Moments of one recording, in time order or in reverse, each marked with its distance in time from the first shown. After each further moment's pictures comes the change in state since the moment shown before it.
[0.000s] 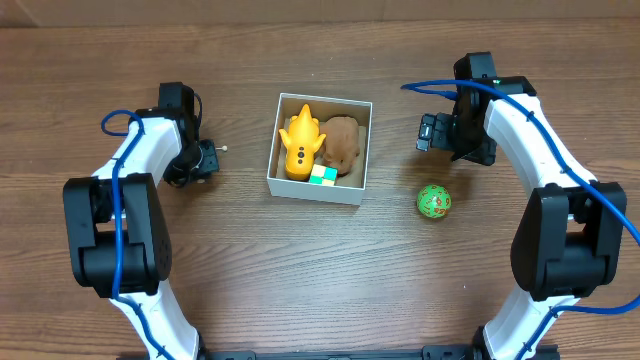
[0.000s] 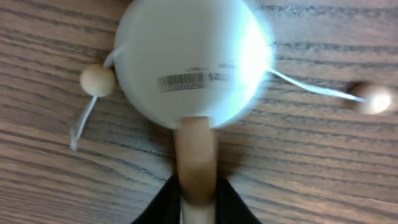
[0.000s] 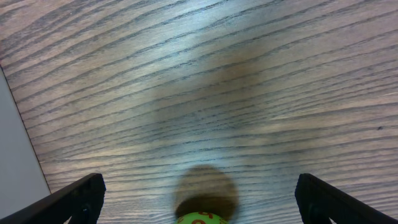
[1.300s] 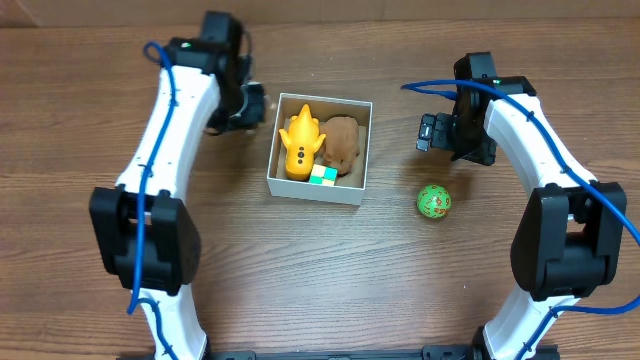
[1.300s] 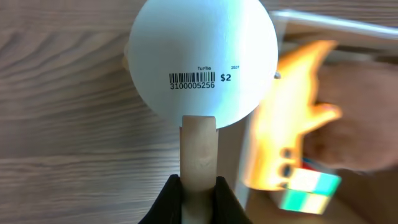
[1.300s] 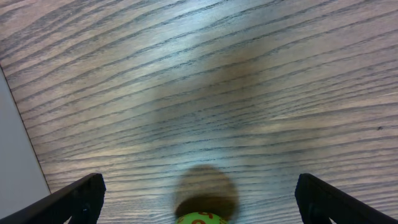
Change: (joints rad) left arm -0.236 0.022 0.559 -0.413 0.174 -0.007; right arm 0.000 0.000 0.000 -0.001 0.000 0.000
